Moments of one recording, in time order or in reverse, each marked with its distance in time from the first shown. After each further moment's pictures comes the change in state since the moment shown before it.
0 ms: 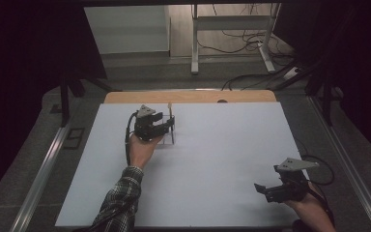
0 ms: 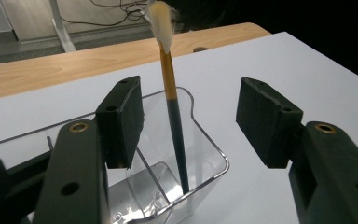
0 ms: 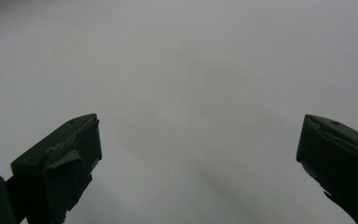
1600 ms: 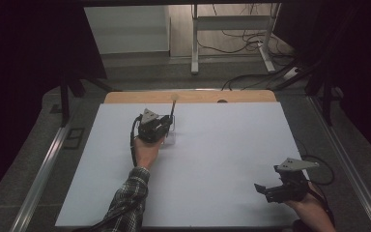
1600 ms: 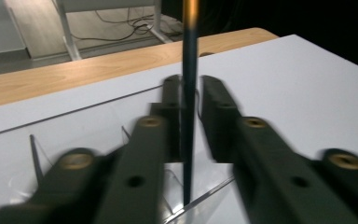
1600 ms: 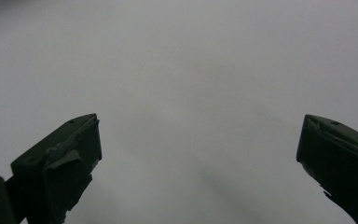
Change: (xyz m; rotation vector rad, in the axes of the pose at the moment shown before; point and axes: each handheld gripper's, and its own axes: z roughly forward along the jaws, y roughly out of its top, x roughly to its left) left arm -0.004 -0.016 0.015 -0.067 0.031 0.045; right arm 0.000 0.000 0.000 -0.001 0.003 0.002
